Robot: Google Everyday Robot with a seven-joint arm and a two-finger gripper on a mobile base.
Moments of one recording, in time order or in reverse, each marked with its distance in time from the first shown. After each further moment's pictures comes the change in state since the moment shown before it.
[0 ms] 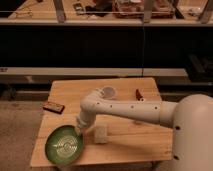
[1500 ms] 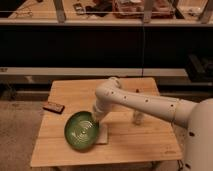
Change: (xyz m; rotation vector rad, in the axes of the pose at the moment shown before) arm -0.024 0.090 -0.068 -0.156 -0.006 0.031
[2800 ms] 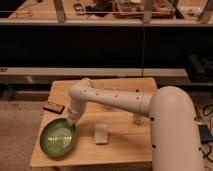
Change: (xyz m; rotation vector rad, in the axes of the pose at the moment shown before) arm 0.083 -0.094 0.049 0.138 -0.034 -0.090
